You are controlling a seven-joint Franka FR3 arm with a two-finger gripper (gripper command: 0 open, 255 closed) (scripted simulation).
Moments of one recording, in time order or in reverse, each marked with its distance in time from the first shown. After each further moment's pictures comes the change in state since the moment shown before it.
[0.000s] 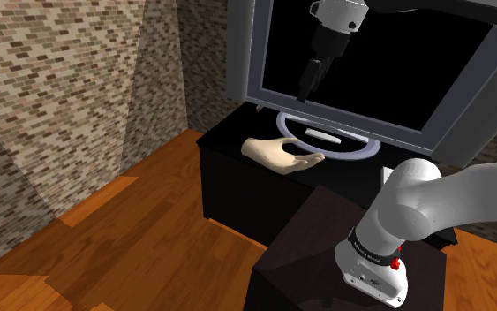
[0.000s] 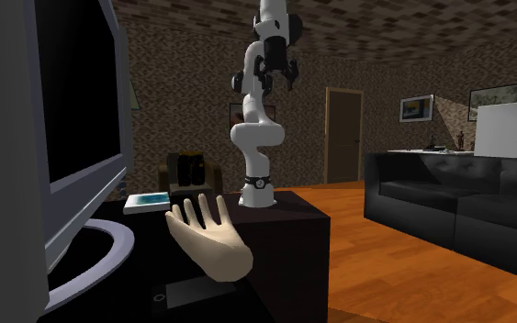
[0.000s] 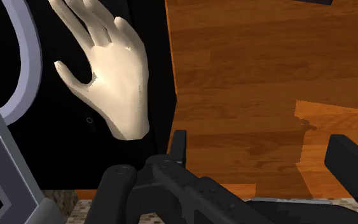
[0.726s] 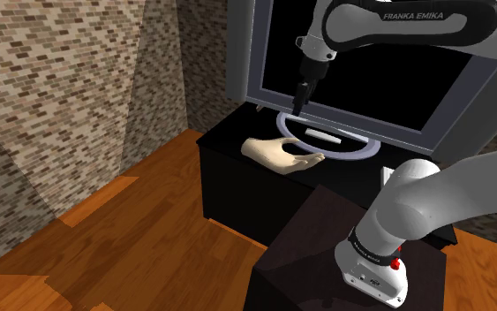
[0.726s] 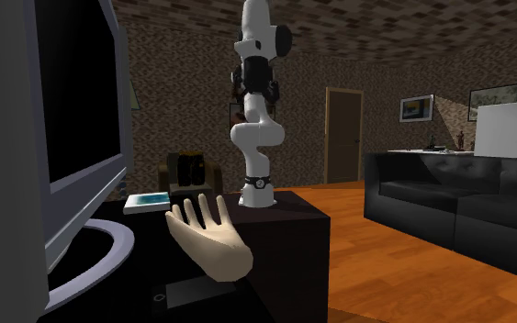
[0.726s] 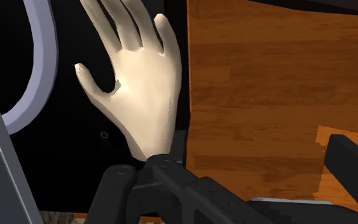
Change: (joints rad) arm -0.034 0.159 -0.123 -0.095 -0.103 0.187 -0.170
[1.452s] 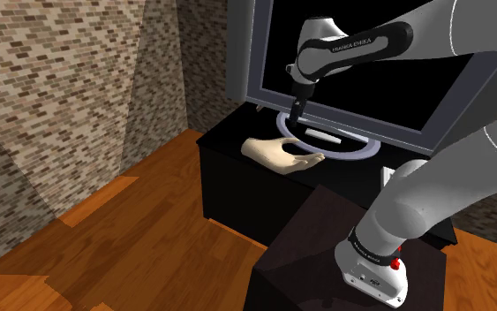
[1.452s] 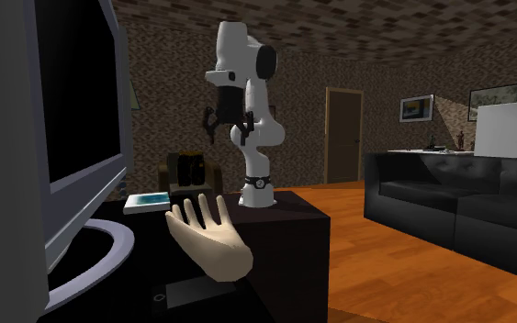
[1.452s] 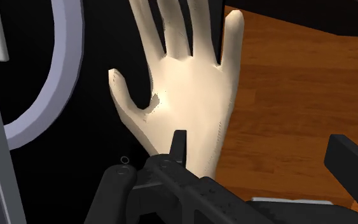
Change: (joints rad) arm -0.038 0.294 -0.135 -0.002 -0.092 0.232 -0.182
